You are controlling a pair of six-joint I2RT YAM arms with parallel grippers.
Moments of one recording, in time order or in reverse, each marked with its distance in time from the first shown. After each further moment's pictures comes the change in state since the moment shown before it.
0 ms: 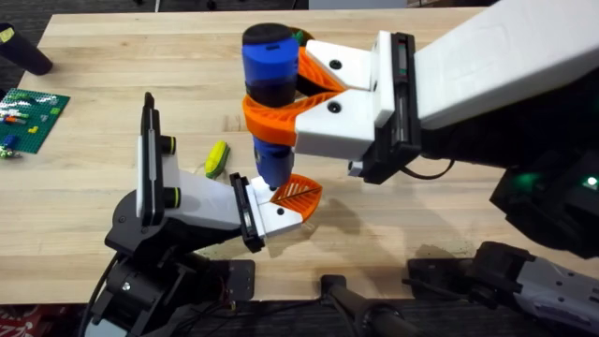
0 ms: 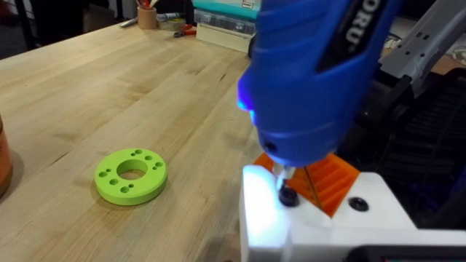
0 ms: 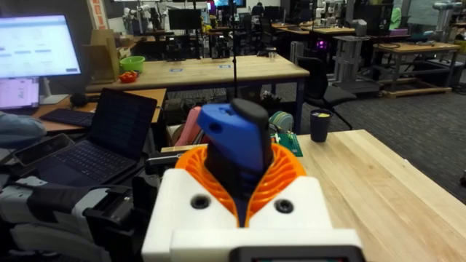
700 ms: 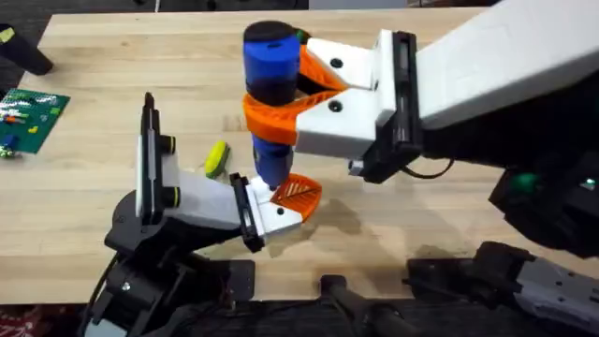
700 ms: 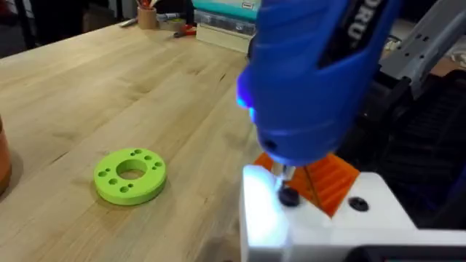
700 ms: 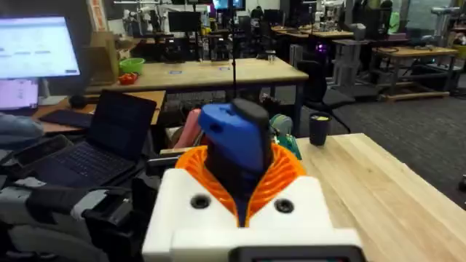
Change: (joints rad) left arm 0.000 0.000 0.000 0.002 0.000 -0.007; right arm -0.002 0.001 -0.004 0.024 0.003 0.000
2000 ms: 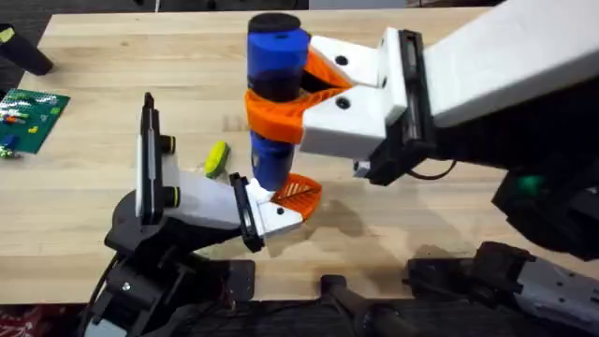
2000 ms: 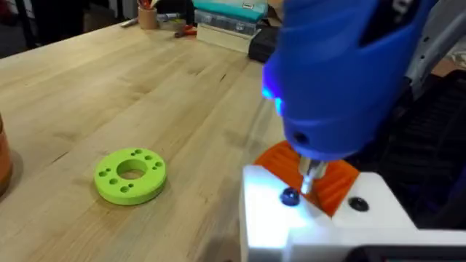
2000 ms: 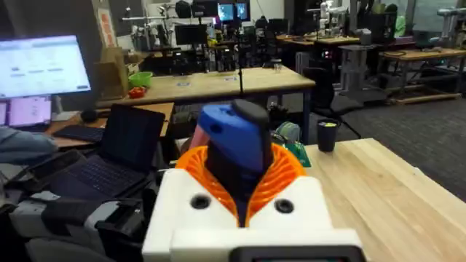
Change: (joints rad) left arm 0.000 0.000 0.000 0.000 0.000 0.000; right arm 0.000 -0.012 -0.010 0.038 -0.004 0.063
